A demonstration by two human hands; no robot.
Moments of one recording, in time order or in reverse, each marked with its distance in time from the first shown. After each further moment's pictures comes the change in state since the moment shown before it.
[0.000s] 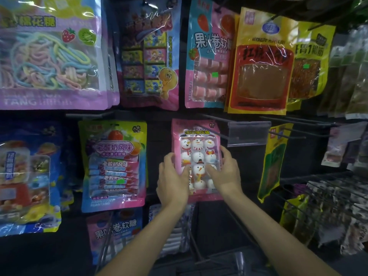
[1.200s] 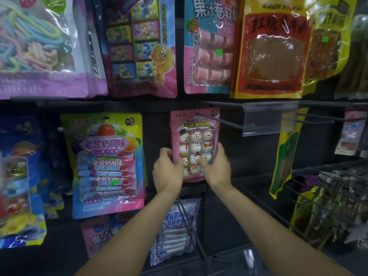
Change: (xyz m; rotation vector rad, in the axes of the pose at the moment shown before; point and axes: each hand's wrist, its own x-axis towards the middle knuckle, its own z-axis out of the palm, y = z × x) left_hand 0.064 -0.045 0.037 0.057 0.039 0.026; right_hand 0.041 0.047 0.074 -0.036 0.033 0.094
